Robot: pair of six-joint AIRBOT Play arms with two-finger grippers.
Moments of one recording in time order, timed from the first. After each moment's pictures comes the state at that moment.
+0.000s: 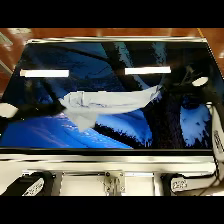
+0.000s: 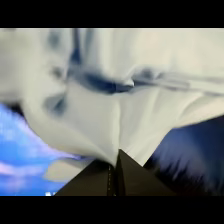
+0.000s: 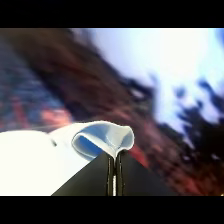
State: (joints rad) left arm 0.01 -0.93 0.85 0.91 -0.88 -1.38; right arm -0.19 -1.55 1.29 -0.86 0.86 1.43
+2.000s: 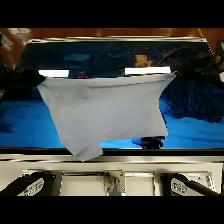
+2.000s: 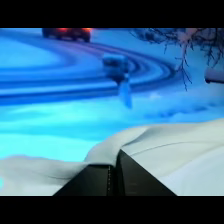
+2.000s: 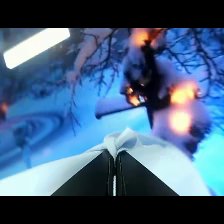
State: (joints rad) left arm 0.02 -1.10 1.30 1.18 -0.98 -1.50; right arm -0.20 -1.33 1.29 -0.93 0.81 1.48
